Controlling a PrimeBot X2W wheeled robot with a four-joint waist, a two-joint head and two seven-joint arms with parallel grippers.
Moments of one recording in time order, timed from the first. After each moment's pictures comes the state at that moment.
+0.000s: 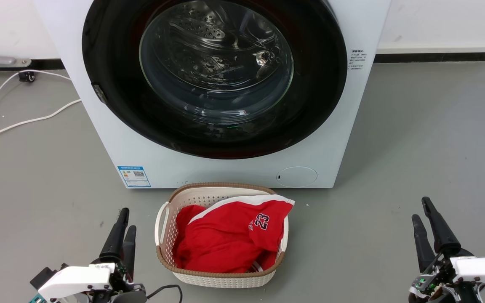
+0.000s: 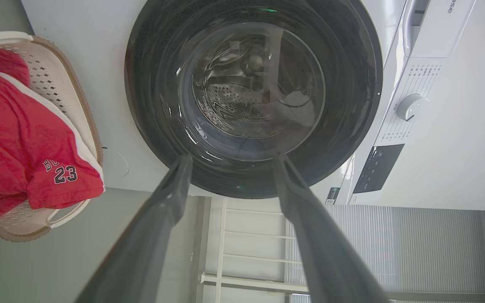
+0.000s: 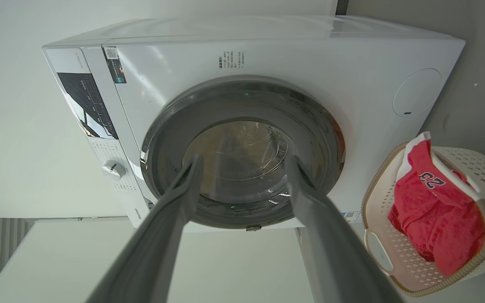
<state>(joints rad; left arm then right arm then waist) -0.06 0.05 0.07 0.28 -1.63 -0.13 0.08 -0.06 -0.05 -0.11 0.27 1.60 0.13 0.10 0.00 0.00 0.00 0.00</state>
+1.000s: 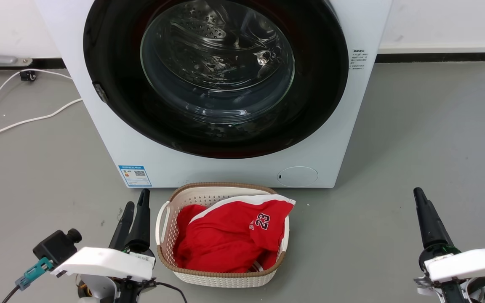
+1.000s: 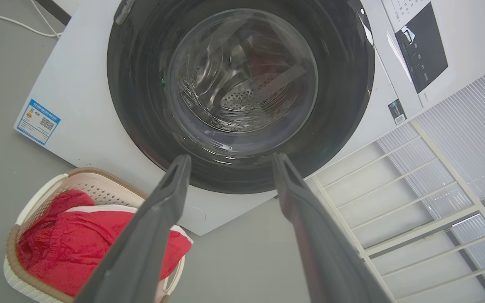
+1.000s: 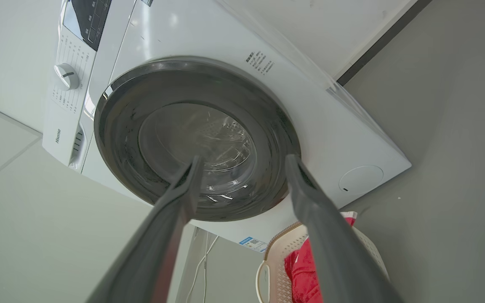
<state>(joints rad) -0.06 0.06 -0.02 0.14 -0.97 -0.10 -0.05 -0.02 -0.07 -0.05 0.12 1.04 0.13 -0.01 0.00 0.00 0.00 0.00</state>
